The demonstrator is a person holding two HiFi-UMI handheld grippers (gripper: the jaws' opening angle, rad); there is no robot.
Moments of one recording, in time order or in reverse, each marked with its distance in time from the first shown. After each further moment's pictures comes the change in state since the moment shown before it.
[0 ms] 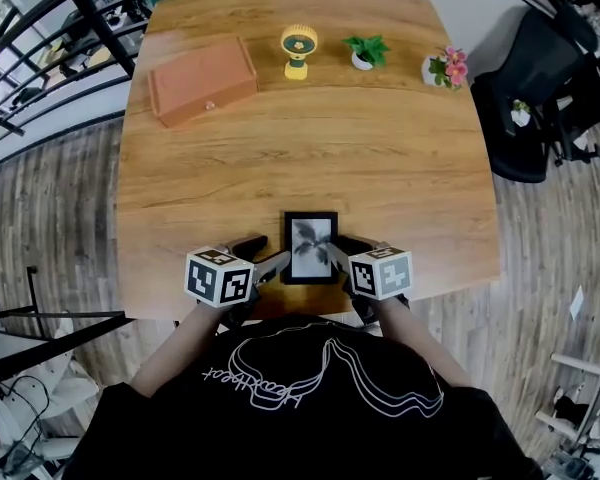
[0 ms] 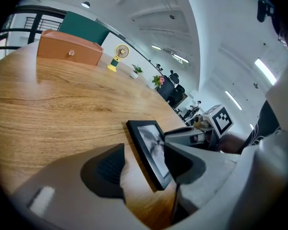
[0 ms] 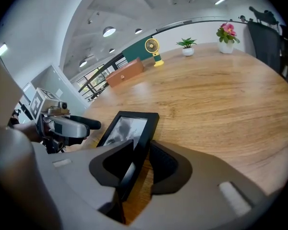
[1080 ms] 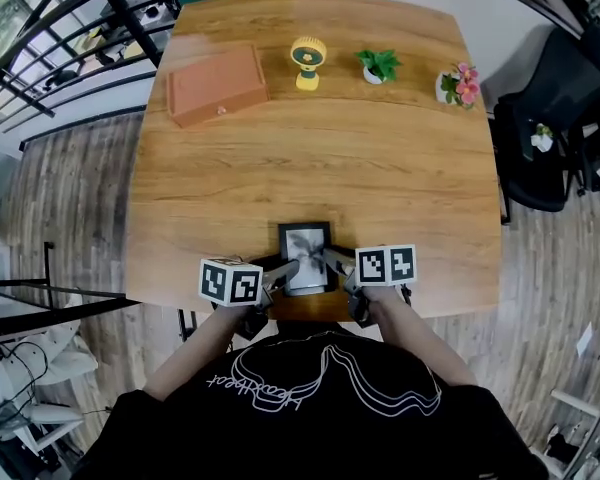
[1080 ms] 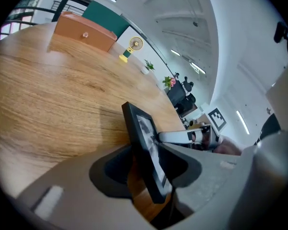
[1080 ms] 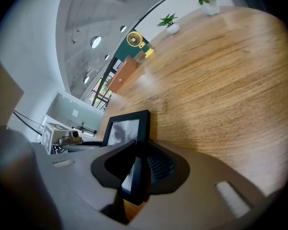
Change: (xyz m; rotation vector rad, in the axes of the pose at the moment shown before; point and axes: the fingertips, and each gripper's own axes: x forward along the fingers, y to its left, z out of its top) left arm 0.035 -0.028 -0.013 -0.230 -0.024 0.052; right arm 0.001 -0.010 0.003 0.245 0.090 0.283
